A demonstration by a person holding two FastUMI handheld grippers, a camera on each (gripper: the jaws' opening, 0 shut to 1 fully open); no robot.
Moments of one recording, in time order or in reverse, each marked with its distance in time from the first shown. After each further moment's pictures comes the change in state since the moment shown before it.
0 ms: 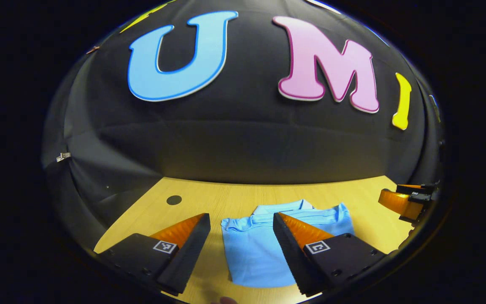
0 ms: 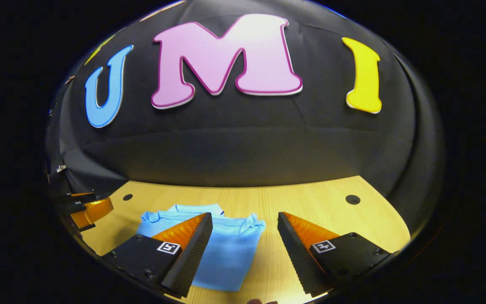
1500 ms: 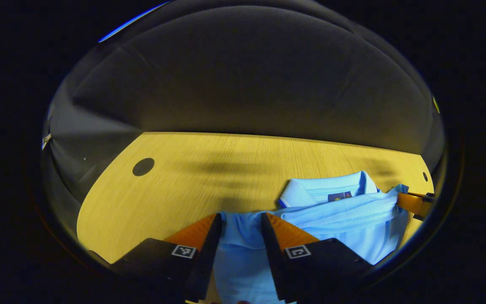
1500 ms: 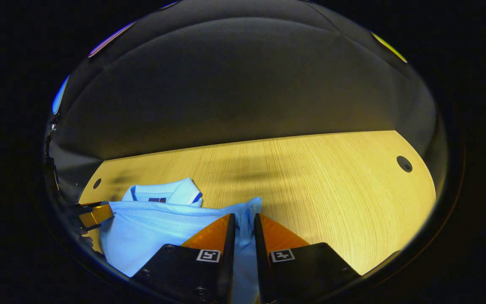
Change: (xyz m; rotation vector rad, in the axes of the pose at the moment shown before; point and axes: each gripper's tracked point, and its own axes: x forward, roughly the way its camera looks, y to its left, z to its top) left arm 0.205 0.031 -0.121 -0.008 0.362 0.104; right arm 0.186 -0.004 -0.134 0.097 0.353 0.001
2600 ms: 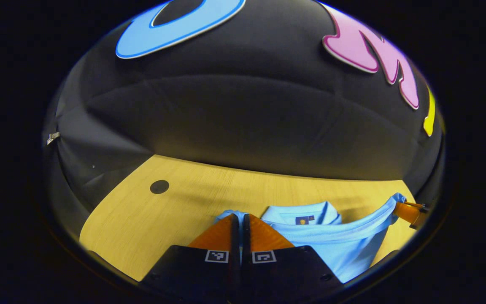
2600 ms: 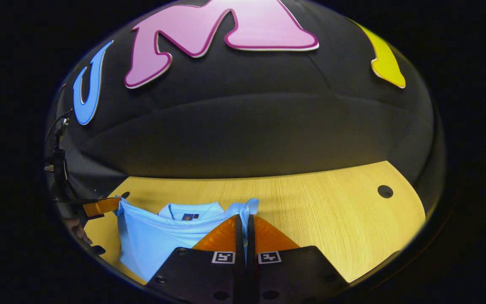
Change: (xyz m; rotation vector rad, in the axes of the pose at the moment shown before) left arm -0.066 -0.005 0.052 -0.053 -0.160 -0.041; right arm -0.075 0.009 0.054 -0.042 -0.184 0.066
